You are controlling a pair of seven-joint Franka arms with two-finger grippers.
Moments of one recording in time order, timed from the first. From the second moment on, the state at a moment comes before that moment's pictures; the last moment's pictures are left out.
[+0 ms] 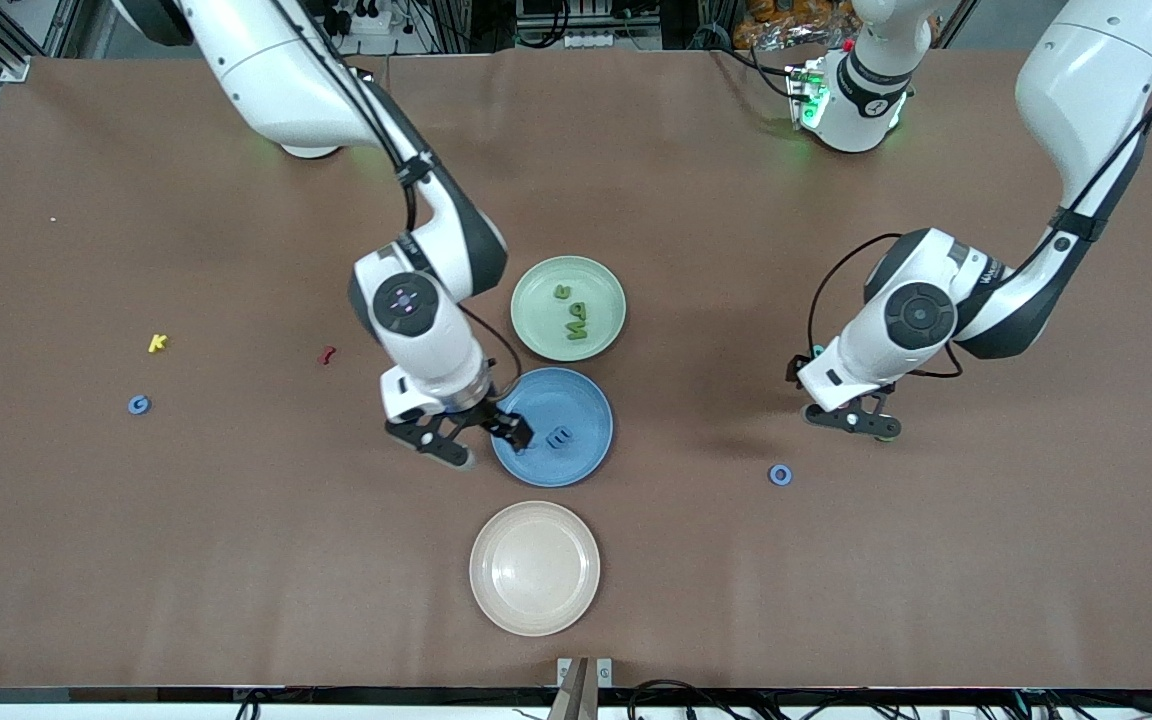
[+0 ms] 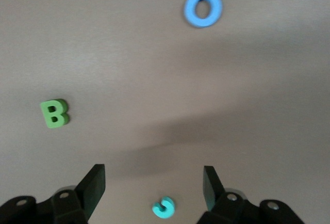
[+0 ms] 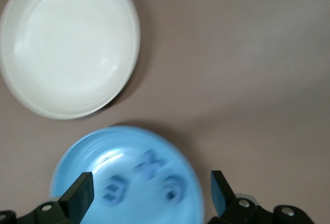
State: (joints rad) left arm 0.46 0.56 -0.78 -1.97 0.55 2.23 -0.42; right arm 0.56 0.67 -0.04 -1.51 0.04 2.37 0.96
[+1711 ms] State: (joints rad) left arm 0.63 0.66 -0.69 -1.99 0.68 2.44 -0.42; right arm -0.31 0.45 -0.06 -2.00 -0.04 2.46 -0.49
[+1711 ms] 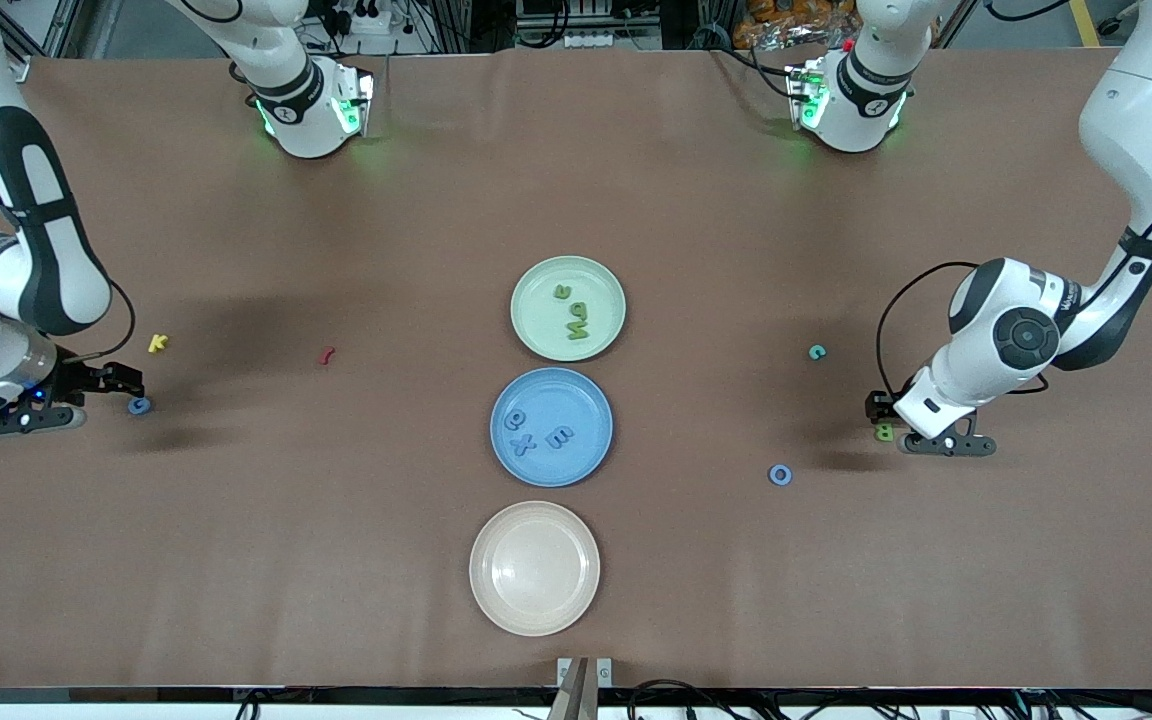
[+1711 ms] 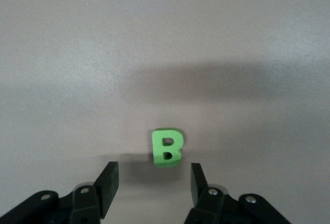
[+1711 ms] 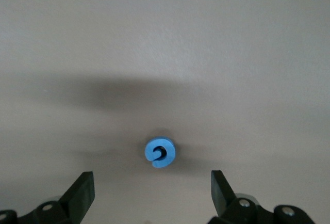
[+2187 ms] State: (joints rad) left arm 0.62 0.70 -0.69 -1.96 0.69 2.44 -0.42; right arm -0.31 0.51 -0.07 -2.06 -0.04 2.62 -0.49
